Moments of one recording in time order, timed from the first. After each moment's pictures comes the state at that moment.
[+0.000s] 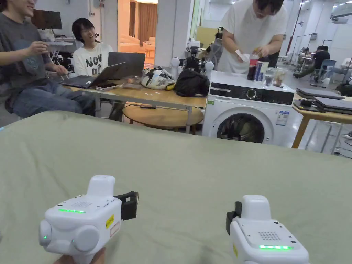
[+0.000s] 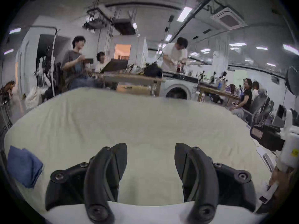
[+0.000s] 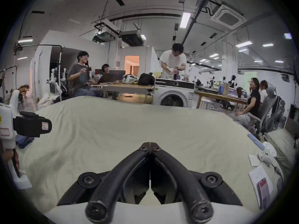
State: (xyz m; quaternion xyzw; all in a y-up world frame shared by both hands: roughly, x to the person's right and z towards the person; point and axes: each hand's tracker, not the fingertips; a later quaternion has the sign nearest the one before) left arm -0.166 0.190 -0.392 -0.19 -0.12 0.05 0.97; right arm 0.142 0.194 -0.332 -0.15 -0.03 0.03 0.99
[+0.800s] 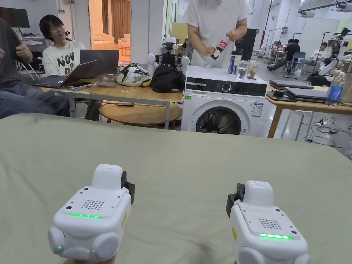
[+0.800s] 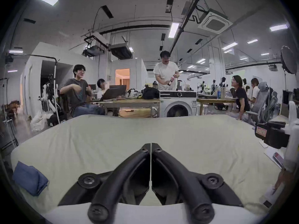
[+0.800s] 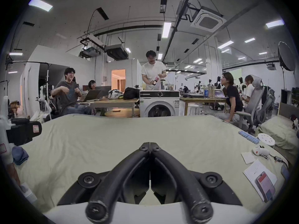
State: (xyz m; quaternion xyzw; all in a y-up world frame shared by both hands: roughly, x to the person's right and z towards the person) left arm -0.106 0.208 -0.374 -0.08 -0.10 -0.01 0.99; right arm 0.171 0.200 -0.320 -0.08 -0.09 -0.02 0.99
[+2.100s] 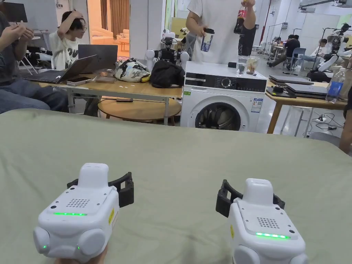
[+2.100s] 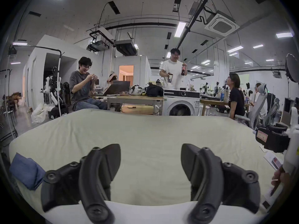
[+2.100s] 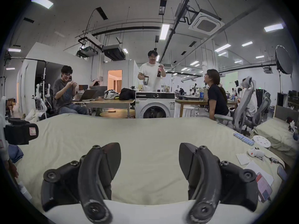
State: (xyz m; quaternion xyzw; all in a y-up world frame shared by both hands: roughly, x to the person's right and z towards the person) left arm -0.123 0.203 -0.372 -0.10 -0.09 0.02 0.99; right arm 0.170 0.195 -0.321 -0.07 -0.12 0.00 0.99
